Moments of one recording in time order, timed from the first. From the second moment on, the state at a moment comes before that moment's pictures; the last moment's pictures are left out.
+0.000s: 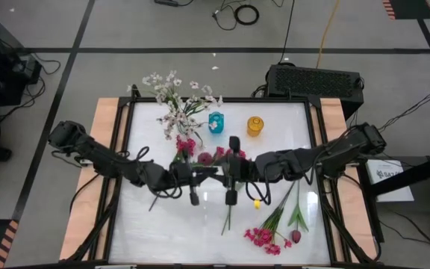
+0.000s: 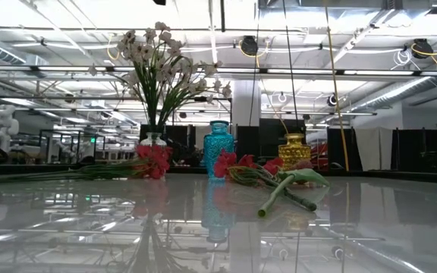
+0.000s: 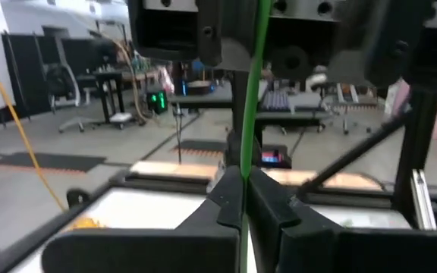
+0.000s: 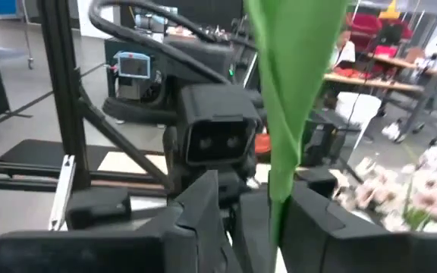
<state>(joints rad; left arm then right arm) -0.39 1.46 0.85 0.71 -0.58 0.09 0.32 1.56 1.38 0.09 0.39 -0.05</state>
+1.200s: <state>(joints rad) -0.32 1.48 0.85 0.77 -0.37 0.08 0.28 1.47 1.43 -0.13 0.33 -0.02</state>
